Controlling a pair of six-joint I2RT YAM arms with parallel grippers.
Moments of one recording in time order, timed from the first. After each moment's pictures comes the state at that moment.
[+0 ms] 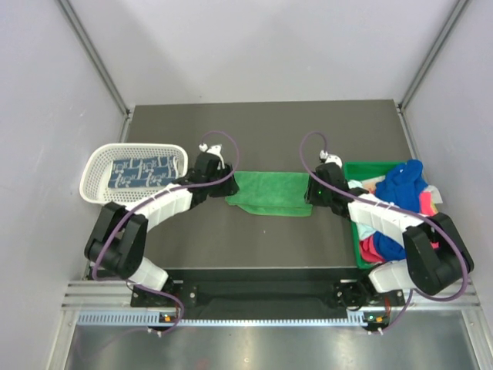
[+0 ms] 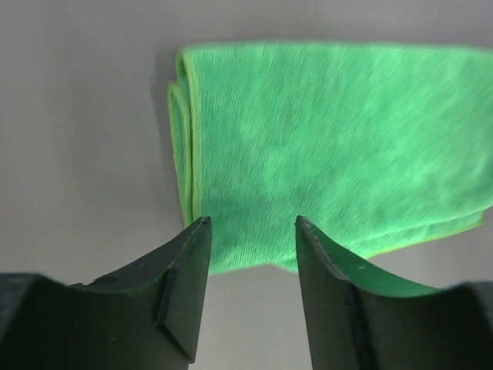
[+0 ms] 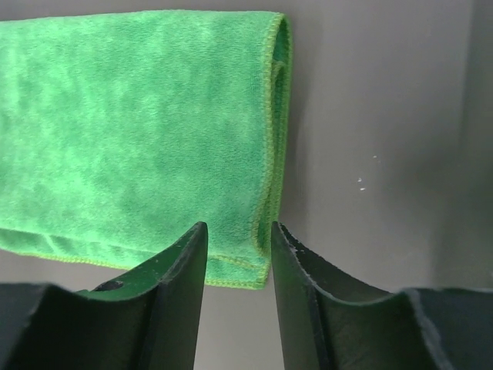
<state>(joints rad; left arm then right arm) -0.45 1.52 0.85 -0.05 0.06 -0.52 0.48 1.36 0.69 -0.12 0.15 0.51</state>
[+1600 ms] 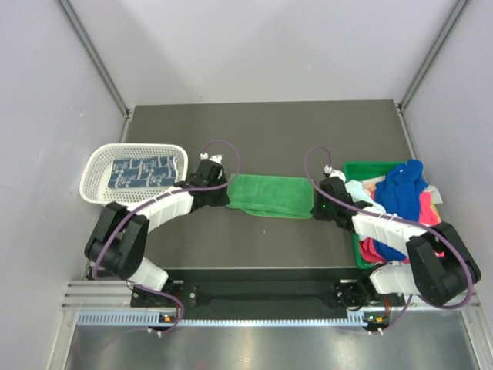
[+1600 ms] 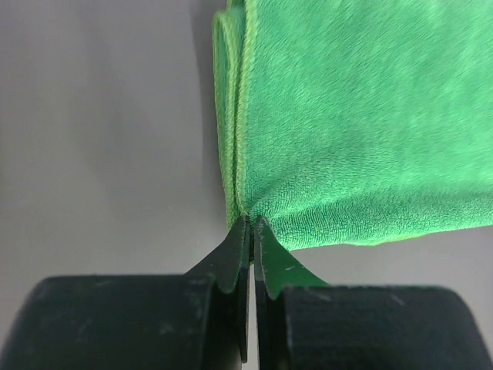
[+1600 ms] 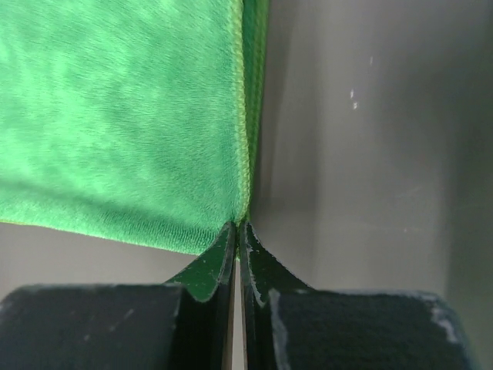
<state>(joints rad) -0.48 1.51 0.82 -0.18 0.00 -0.50 0.49 1.28 0.54 -0.10 0.13 0.56</state>
